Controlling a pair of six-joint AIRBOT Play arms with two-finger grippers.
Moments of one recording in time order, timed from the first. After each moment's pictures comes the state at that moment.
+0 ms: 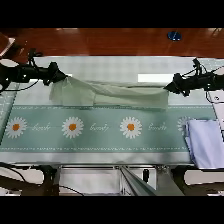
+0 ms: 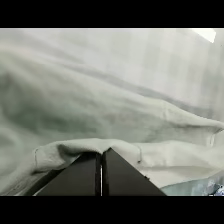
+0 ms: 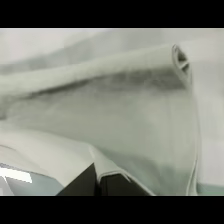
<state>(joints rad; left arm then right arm) 0.19 -1.69 1.37 0.65 -1.06 -1.31 -0.28 -1.58 1.22 -0.78 1.16 1.36</state>
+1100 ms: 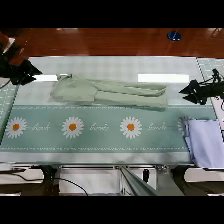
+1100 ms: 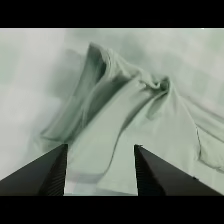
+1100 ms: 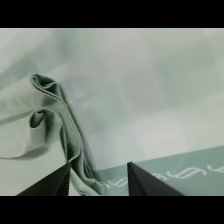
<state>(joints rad) 0.36 -1.47 1.30 0.96 -1.04 -1.41 -0.47 -1.54 1.12 -0.91 1.12 1.43</state>
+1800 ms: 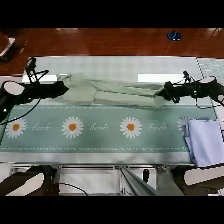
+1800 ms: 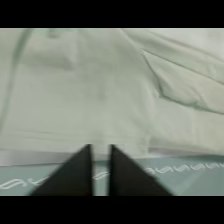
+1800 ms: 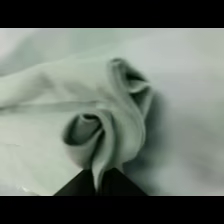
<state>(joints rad) -0.01 -1.18 0.84 0.87 -0.69 -1.29 -0.23 -1.68 1.14 -0.70 1.06 1.34</state>
